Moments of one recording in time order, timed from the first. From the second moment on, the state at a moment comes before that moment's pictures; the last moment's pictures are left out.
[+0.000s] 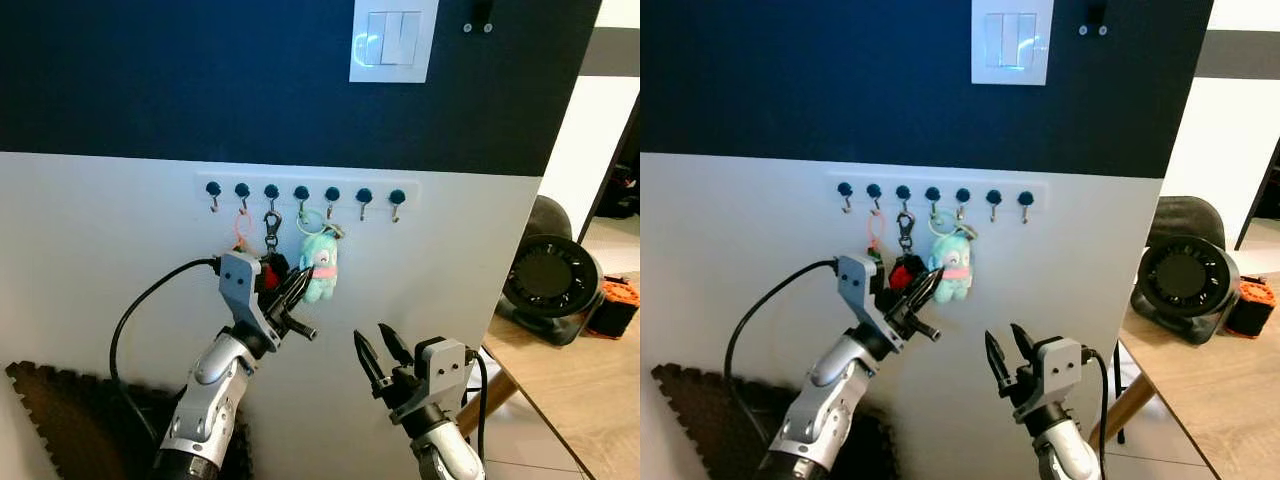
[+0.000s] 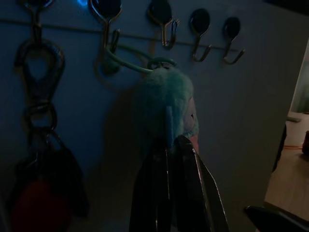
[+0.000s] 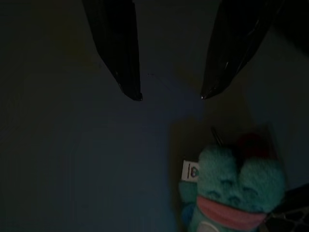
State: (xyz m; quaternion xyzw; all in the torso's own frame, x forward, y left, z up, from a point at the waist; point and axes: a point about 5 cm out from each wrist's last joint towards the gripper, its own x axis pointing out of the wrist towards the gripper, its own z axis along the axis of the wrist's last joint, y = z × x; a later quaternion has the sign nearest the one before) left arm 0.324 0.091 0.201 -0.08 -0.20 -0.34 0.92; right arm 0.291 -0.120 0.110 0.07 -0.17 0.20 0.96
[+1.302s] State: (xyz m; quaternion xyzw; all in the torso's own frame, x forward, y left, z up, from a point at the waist) left arm 0.335 0.103 0.226 -0.04 -0.14 -0.37 0.92; right arm 0.291 -0.118 0.108 0.07 -0.16 0.20 0.97
